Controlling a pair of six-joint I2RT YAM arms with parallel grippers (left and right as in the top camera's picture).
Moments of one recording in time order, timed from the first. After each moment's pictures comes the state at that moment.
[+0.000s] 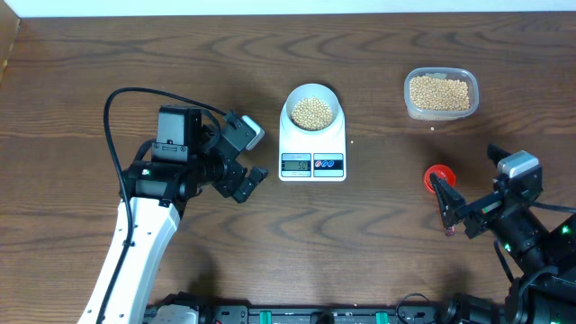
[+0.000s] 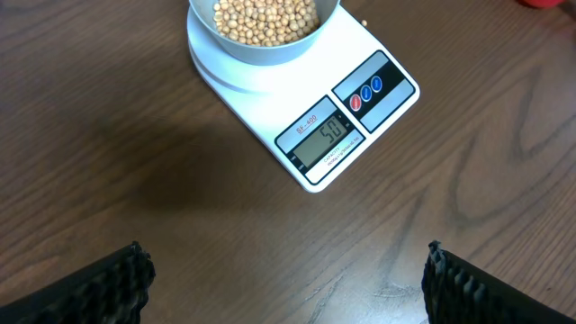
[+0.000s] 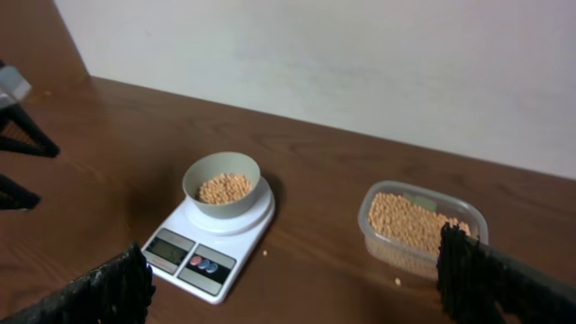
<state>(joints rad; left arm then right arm) -0.14 1.23 1.00 -0.78 0.43 0.51 -0.30 0.51 0.75 -0.53 -0.73 -0.18</state>
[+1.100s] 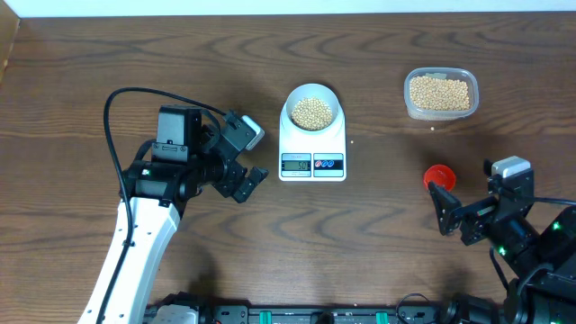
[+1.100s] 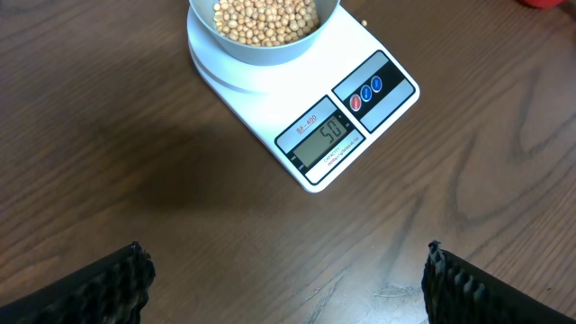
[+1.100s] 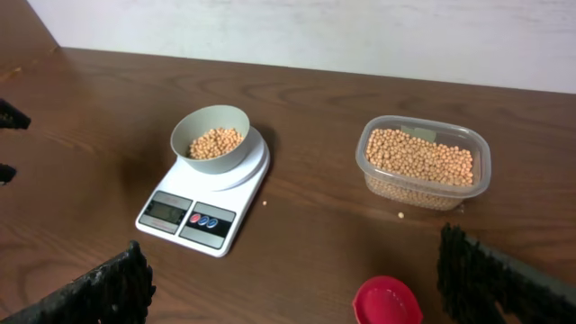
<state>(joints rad) -0.14 1.23 1.00 -0.78 0.43 0.51 -0.28 0.51 0.75 -0.69 -0.64 -0.18</state>
